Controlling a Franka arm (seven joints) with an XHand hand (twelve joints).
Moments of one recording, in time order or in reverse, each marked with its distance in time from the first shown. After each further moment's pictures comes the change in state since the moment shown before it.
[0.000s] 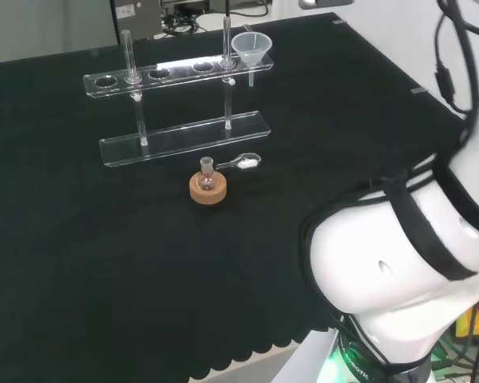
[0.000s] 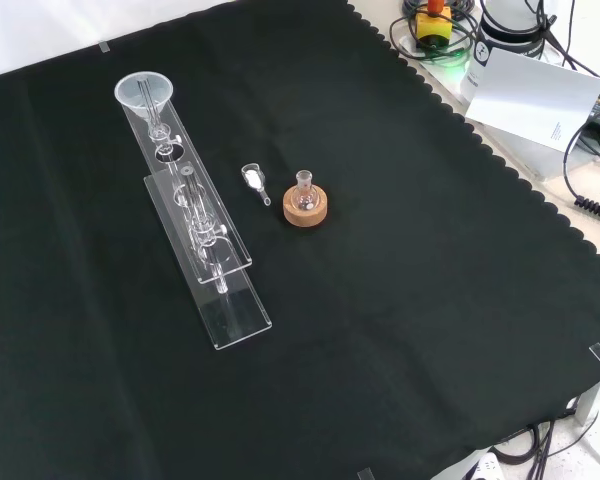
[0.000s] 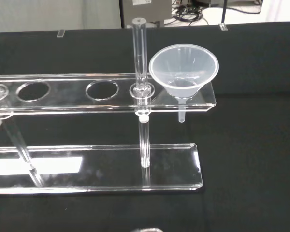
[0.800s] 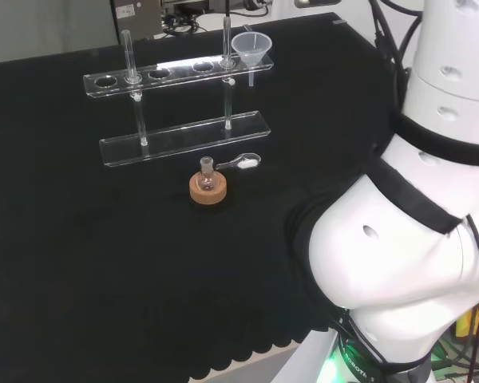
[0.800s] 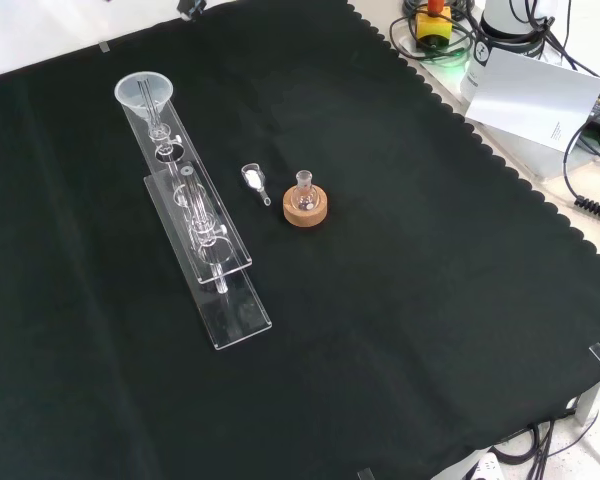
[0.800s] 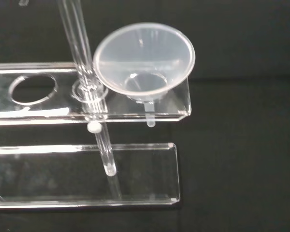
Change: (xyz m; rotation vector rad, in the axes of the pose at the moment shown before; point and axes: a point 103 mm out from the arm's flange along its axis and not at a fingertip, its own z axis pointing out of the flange) arm -0.043 0.117 0.049 0.120 -0.009 0.006
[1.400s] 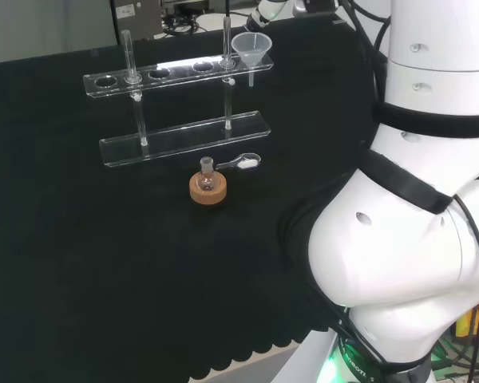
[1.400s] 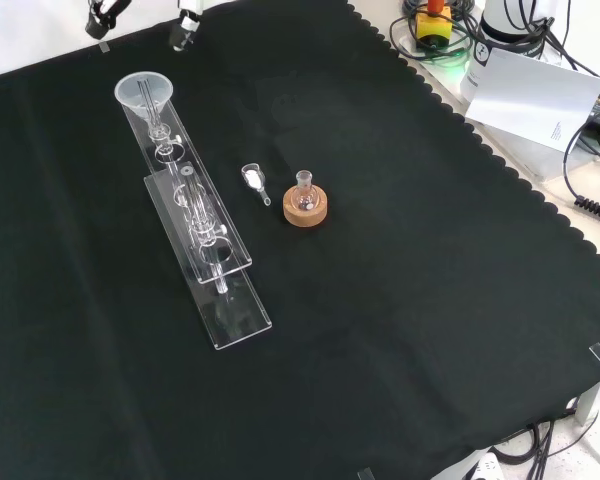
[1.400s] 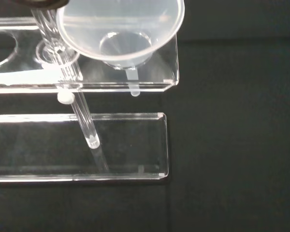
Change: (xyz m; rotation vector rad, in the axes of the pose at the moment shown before) arm -0.012 0.037 0.031 0.125 -0.018 -0.002
